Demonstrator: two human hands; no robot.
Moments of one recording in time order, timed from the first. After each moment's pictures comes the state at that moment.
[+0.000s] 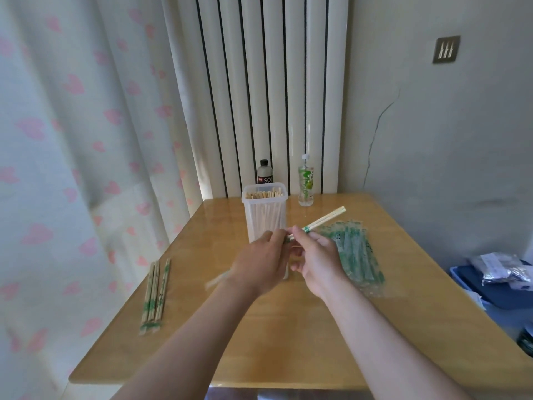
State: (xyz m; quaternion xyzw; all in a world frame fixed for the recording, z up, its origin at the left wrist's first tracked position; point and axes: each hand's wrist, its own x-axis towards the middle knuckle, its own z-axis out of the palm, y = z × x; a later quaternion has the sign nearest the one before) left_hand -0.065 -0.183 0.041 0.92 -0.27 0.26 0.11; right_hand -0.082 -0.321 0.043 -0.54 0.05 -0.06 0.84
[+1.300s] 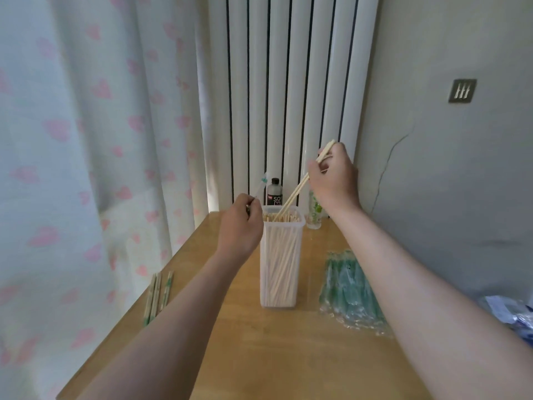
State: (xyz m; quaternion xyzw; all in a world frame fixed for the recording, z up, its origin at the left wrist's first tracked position) left_hand -0.031 -0.146 0.129 0.81 -0.07 0.26 0.51; right_hand -0.008 -0.321 0.198 -0.79 -0.06 -0.42 0.45
